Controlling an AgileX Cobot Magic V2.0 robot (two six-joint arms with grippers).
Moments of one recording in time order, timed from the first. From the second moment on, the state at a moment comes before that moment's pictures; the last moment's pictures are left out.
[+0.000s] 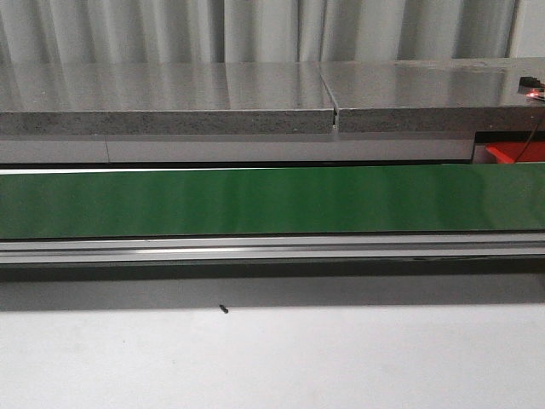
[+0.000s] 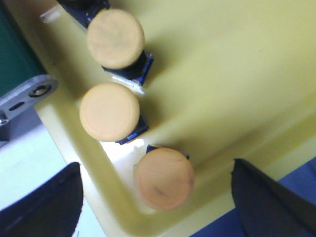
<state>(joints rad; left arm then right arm) -0.03 0.36 -0.46 -0.14 0.59 0.00 -0.48 1.01 -0.57 -0.04 0.64 0.24</state>
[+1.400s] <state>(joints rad) -0.03 0.36 -0.46 -0.14 0.59 0.00 -0.01 0.48 -0.57 0.02 0.73 -0.03</state>
